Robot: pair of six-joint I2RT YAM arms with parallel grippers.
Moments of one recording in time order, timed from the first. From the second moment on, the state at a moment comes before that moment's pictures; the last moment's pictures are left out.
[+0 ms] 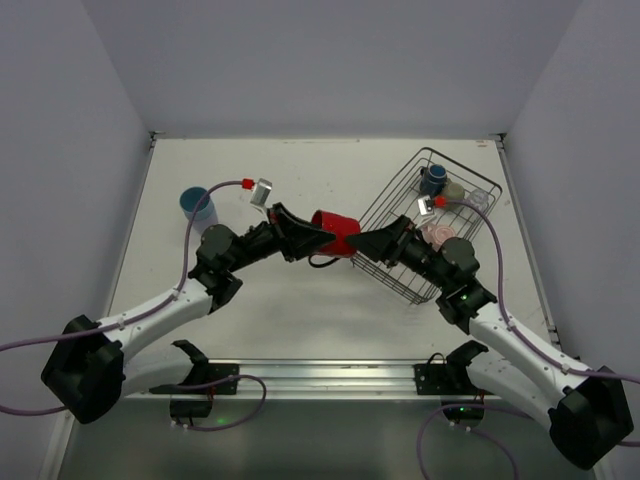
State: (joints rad) left arm -0.65 1.14 0.59 0.84 0.54 -0.88; right arm 0.54 0.86 0.47 0.47 -0.36 1.07
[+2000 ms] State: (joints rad) left arm -0.42 1.87 1.35 -0.39 -0.30 -0.21; right arm 0.44 0.58 0.48 -0.16 -0.11 0.61
